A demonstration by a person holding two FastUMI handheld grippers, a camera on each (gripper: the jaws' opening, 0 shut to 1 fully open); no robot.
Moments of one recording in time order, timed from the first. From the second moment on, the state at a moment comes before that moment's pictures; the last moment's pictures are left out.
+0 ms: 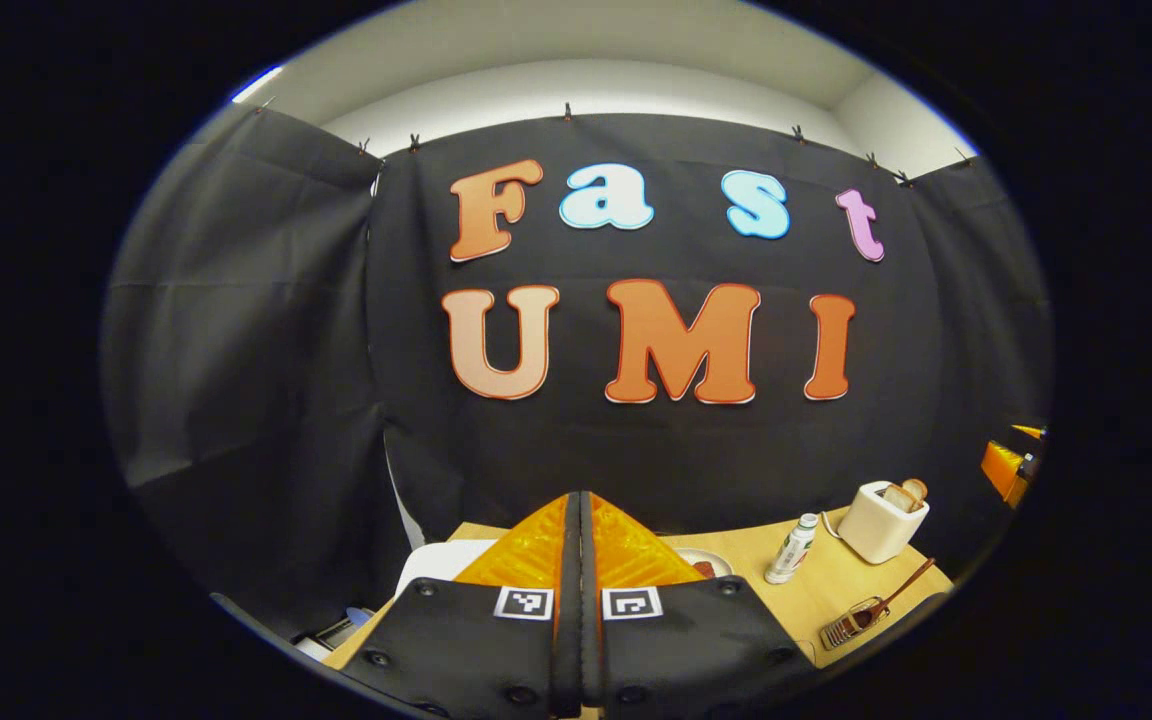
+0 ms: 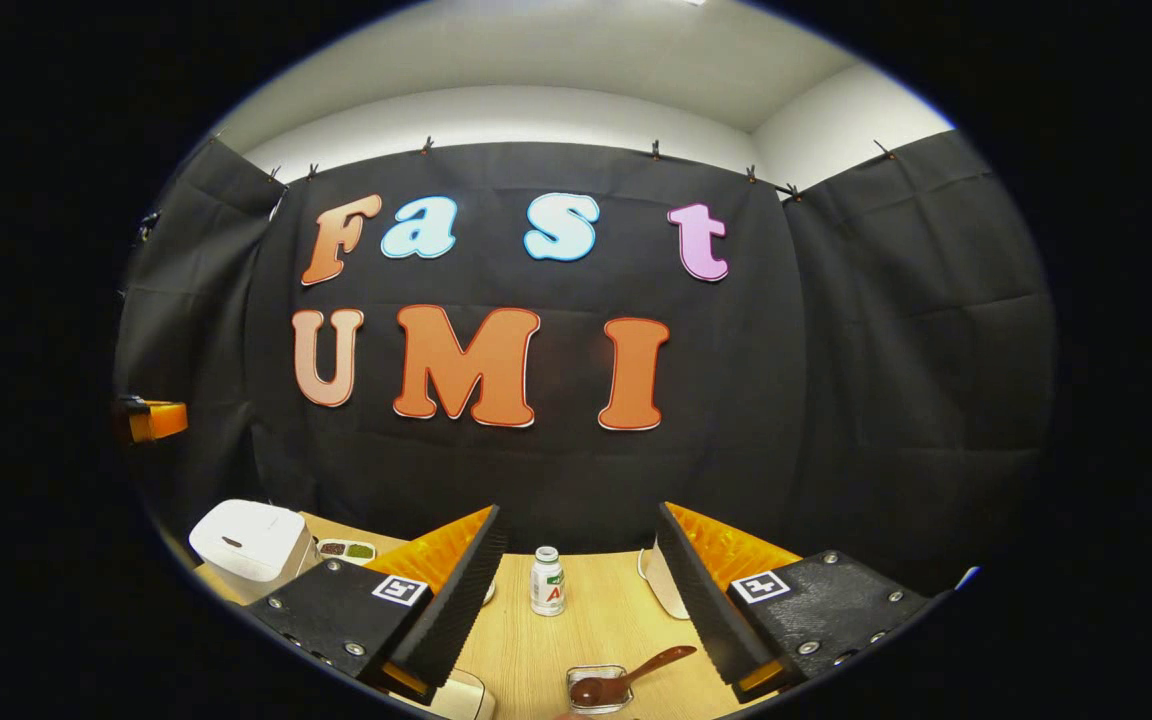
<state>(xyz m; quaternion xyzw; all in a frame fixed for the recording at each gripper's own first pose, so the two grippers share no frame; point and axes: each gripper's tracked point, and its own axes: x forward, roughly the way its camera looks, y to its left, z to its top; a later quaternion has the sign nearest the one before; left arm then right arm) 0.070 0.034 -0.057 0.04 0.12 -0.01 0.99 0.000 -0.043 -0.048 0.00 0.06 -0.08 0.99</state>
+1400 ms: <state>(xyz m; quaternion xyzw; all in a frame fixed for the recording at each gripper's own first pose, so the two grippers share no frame) 0.095 0.145 -0.281 -0.17 0.51 0.01 0.84 -0.058 -0.065 -0.100 -0.01 0.17 -0.23 0.96</state>
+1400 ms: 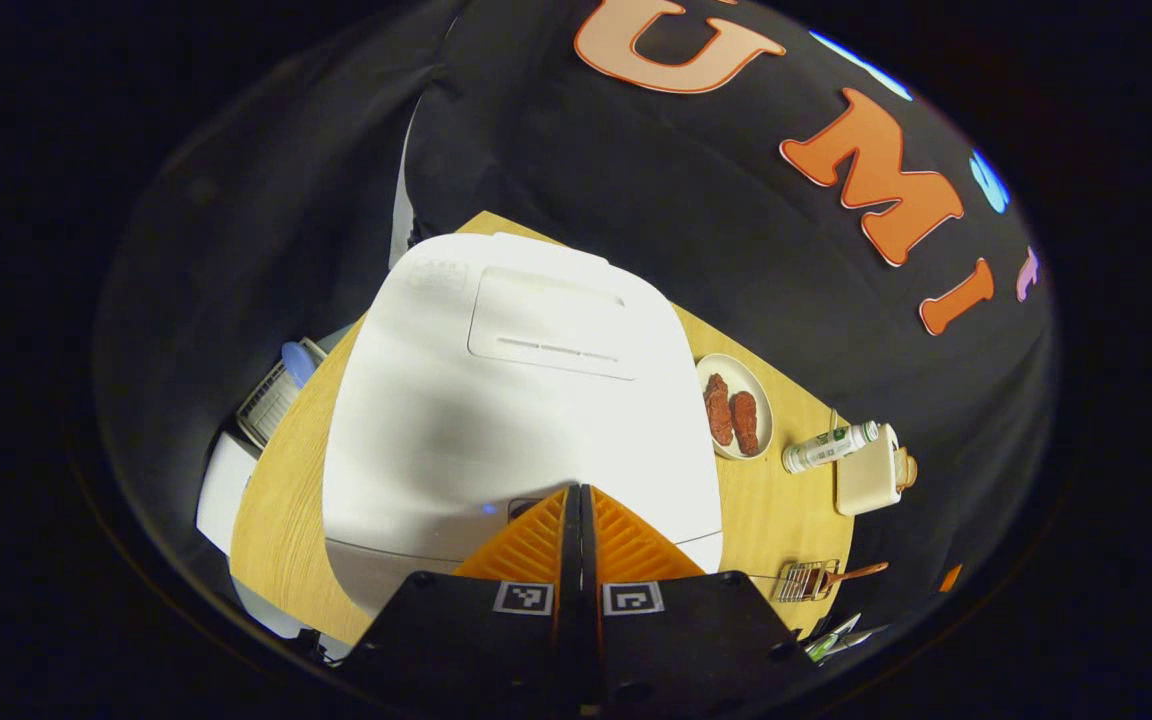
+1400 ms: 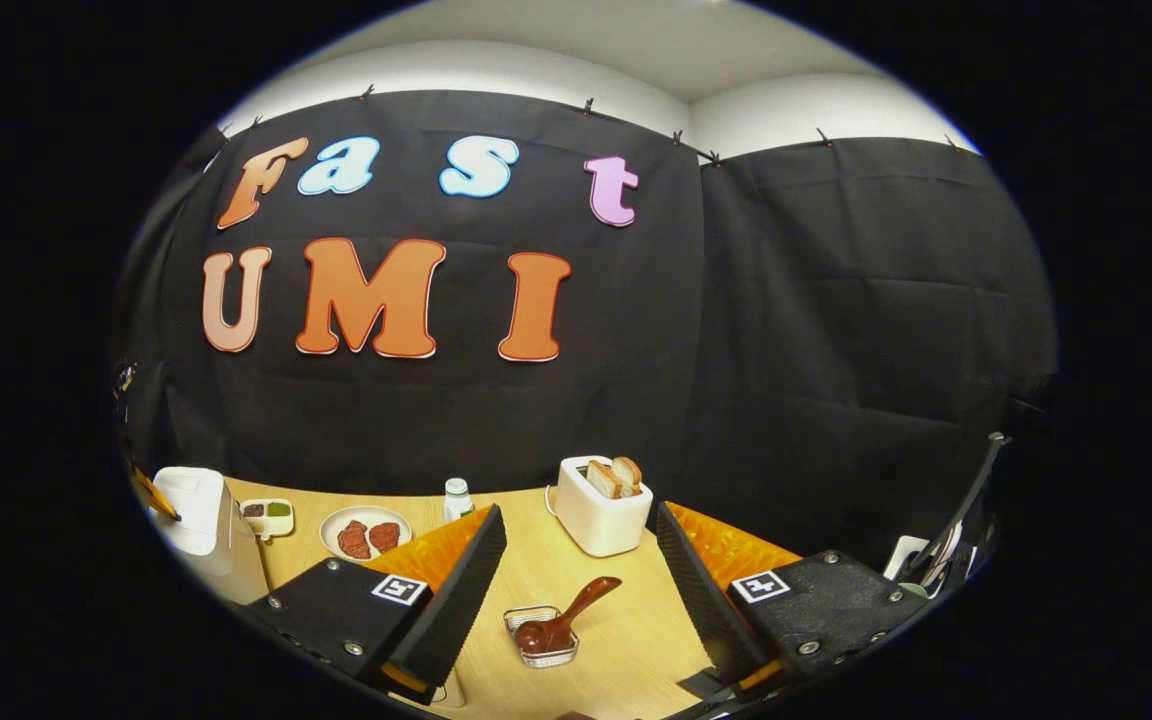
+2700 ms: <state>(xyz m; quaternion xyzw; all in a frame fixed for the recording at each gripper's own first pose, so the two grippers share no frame) 0.014 0.054 -0.134 -0.05 0.24 0.07 0.97 -0.027 -0.129 -0.283 0.14 0.33 -0.11 0.93</state>
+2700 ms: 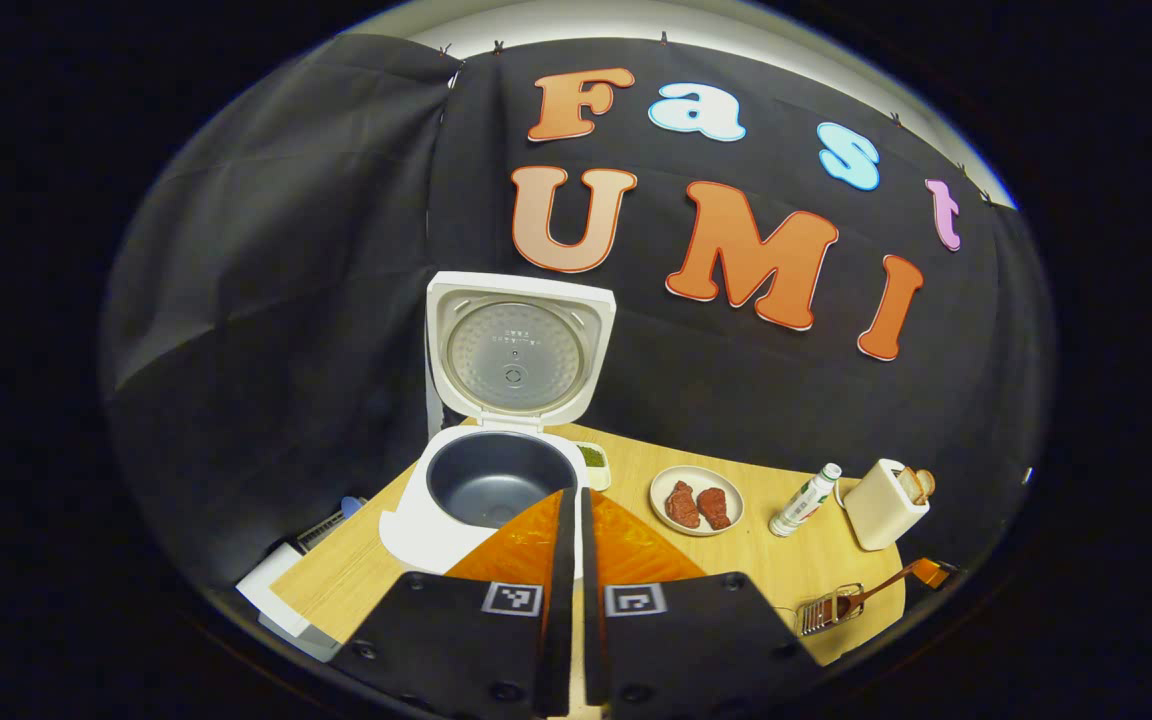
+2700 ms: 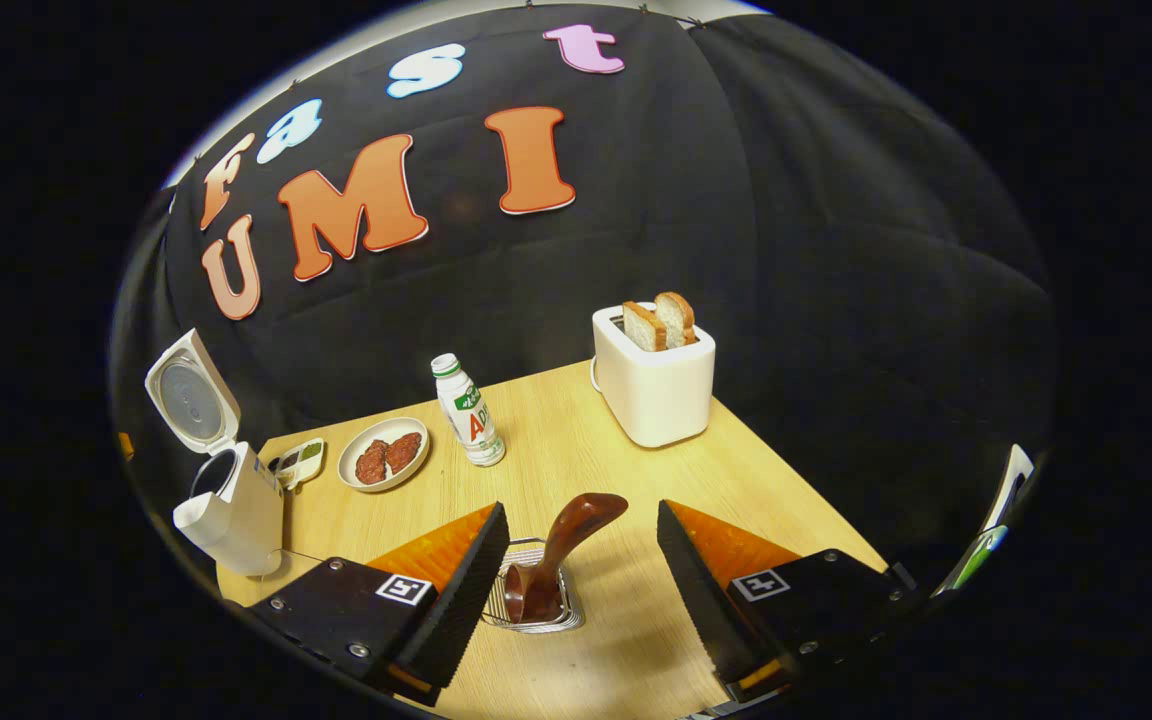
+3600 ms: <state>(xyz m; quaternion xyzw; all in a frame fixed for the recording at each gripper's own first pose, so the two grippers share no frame) -0.038 0.008 -0.126 -0.01 0.23 0.09 0.97 -0.009 -0.104 -0.335 0.30 0.35 -0.08 0.88</state>
